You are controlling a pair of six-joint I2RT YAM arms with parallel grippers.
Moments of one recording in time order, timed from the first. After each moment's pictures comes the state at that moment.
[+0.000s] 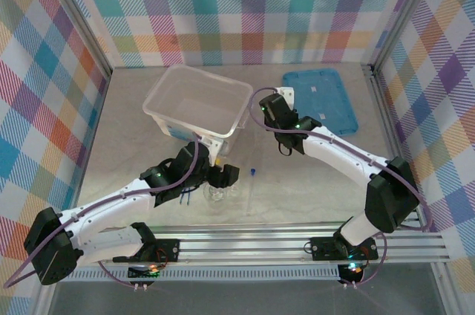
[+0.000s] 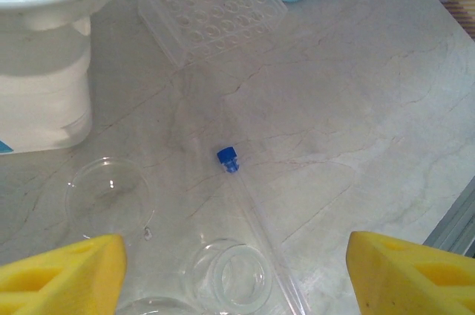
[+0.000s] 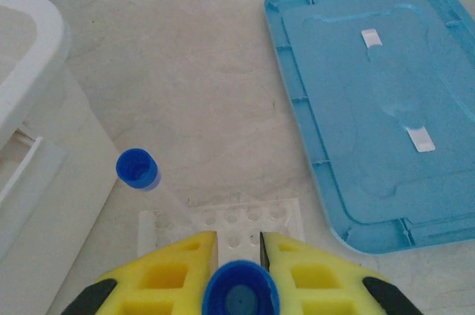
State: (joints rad) left arm -0.83 1.06 0.69 -0.27 0.01 -0.40; right arm 0.70 1.54 1.20 -0.44 0.56 0.49
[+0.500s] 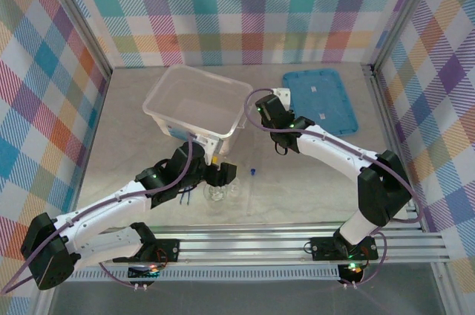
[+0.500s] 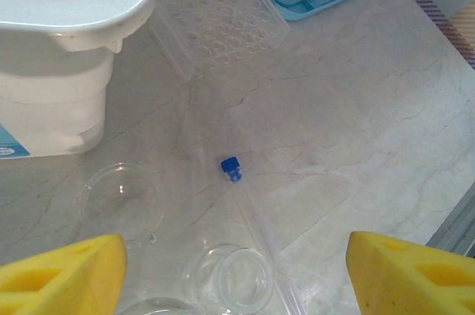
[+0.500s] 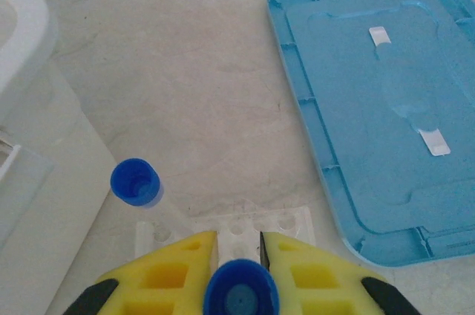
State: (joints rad) left arm -0.82 1.01 0.68 -0.27 0.01 -0.42; right arm 0.70 1.60 1.20 -0.38 0.58 0.49
